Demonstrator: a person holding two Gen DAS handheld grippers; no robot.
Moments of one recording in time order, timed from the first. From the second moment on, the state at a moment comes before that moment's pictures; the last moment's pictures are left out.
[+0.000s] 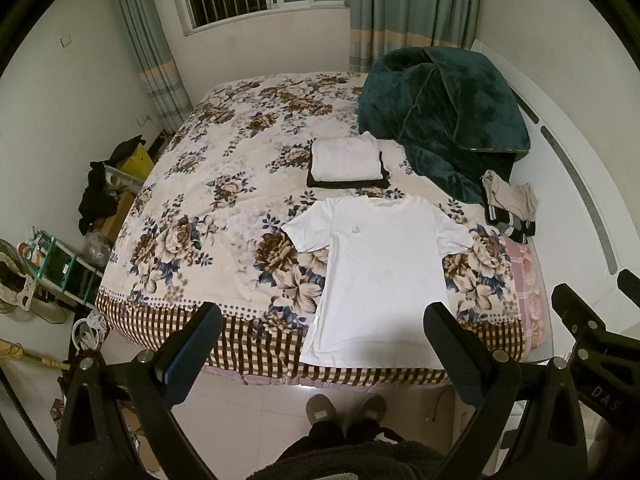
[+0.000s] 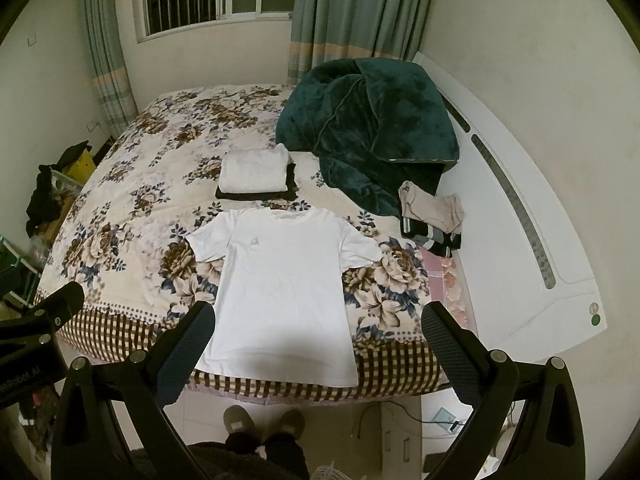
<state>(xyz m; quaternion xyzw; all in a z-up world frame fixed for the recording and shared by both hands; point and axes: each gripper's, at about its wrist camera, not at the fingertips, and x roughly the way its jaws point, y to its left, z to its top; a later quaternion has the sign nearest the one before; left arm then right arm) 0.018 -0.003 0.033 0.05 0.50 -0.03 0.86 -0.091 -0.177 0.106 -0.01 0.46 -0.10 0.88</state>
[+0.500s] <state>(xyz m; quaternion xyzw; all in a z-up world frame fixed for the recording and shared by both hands) 0.013 -0.002 0.028 0.05 0.50 -0.03 0.87 -0.087 -0.173 0.104 -0.01 0.46 -0.10 0.88</state>
